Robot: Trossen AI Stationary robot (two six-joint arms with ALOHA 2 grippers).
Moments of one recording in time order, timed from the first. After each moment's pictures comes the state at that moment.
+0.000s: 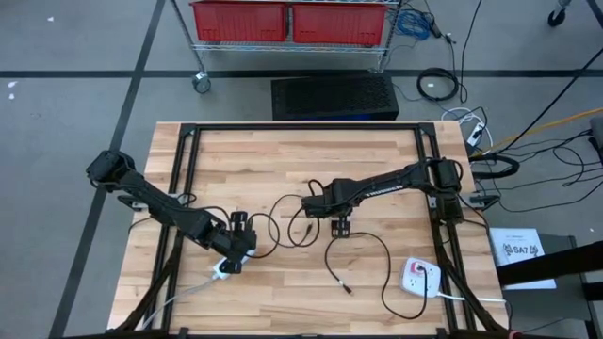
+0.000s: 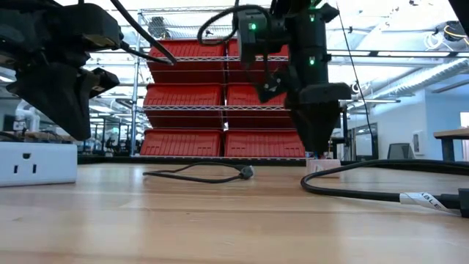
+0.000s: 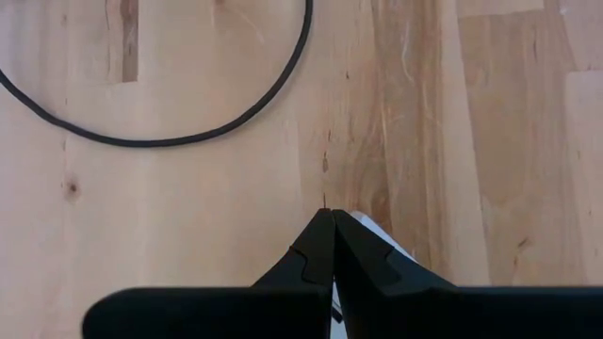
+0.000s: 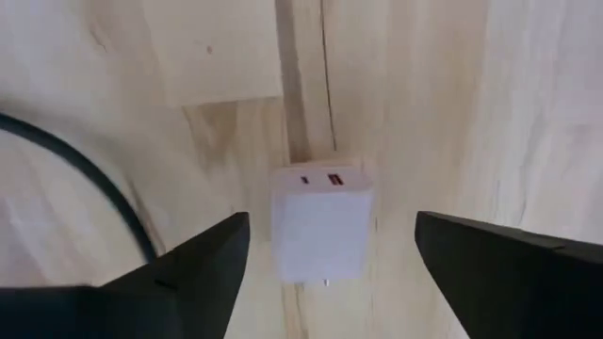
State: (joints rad) left arm -0.49 1.35 0.70 -0.48 -0.24 -0.36; right arm 0.05 1.98 1.47 -1.12 0.15 0.16
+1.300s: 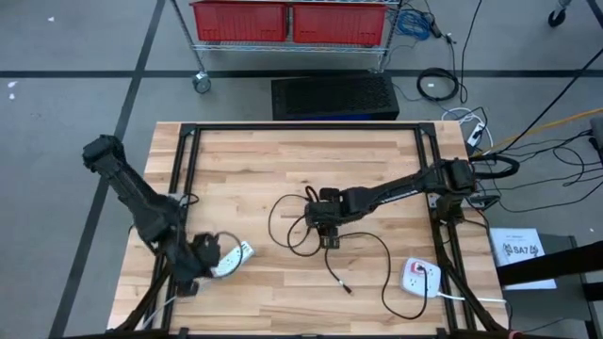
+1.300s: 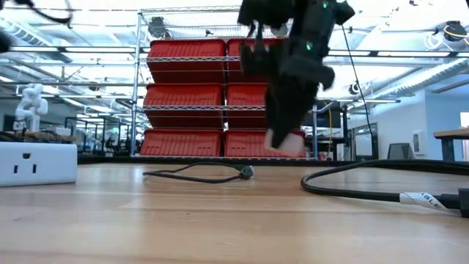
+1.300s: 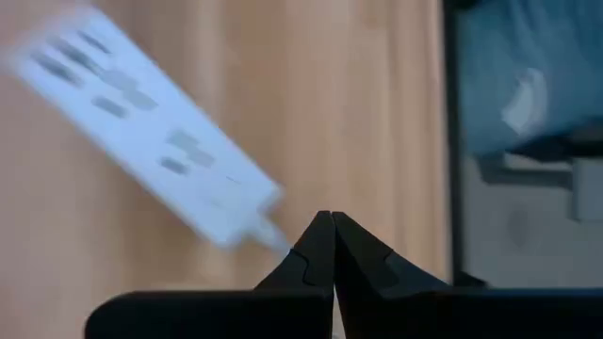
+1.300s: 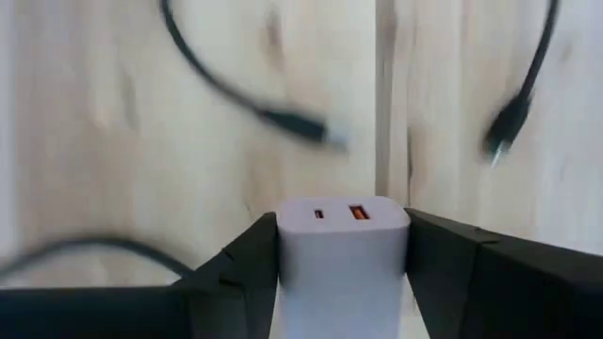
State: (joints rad) left arm -0.82 1.07 0.76 -0.73 0.00 -0.84; right arm 0.12 1.89 1.31 -0.68 0.11 0.12
